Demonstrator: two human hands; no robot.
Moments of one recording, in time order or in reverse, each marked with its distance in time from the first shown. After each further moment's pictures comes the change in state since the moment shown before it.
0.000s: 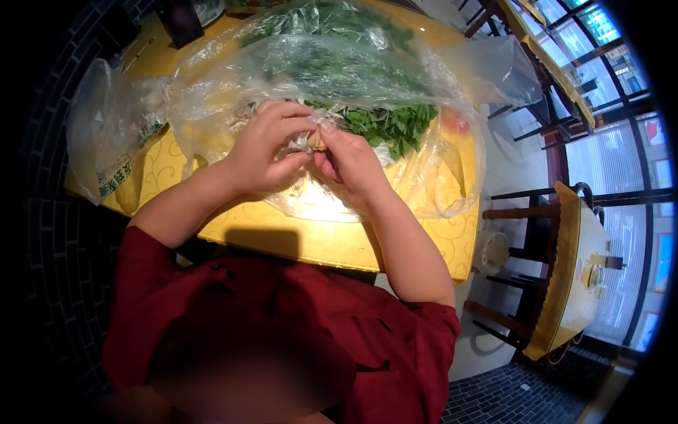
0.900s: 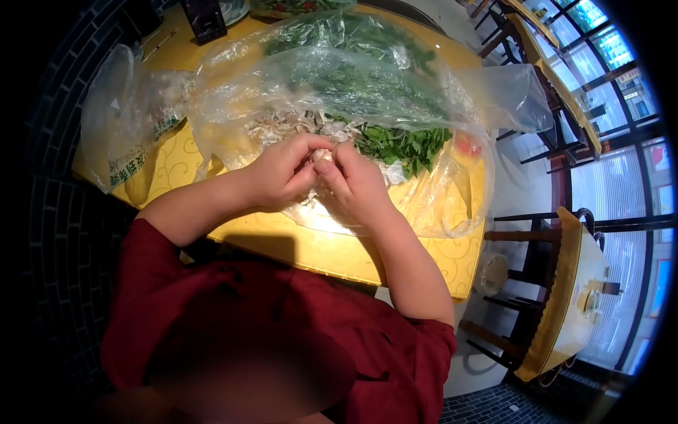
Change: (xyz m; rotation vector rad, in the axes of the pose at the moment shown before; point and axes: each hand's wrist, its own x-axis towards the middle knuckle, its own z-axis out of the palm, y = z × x) left_hand -0.007 0.018 -0.006 -0.345 -0.210 -0.408; right_hand -0.004 0.006 0.002 -0.949 0.004 -0.579
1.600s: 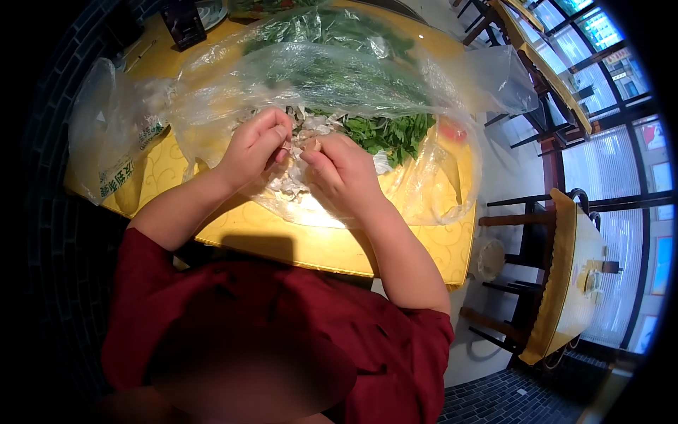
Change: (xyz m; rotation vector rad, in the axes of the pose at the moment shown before) left_hand 0.008 -0.007 -0.013 -0.511 0.084 -0.312; right_hand 0.001 -0.003 -0.005 -0.007 0.150 -0.168
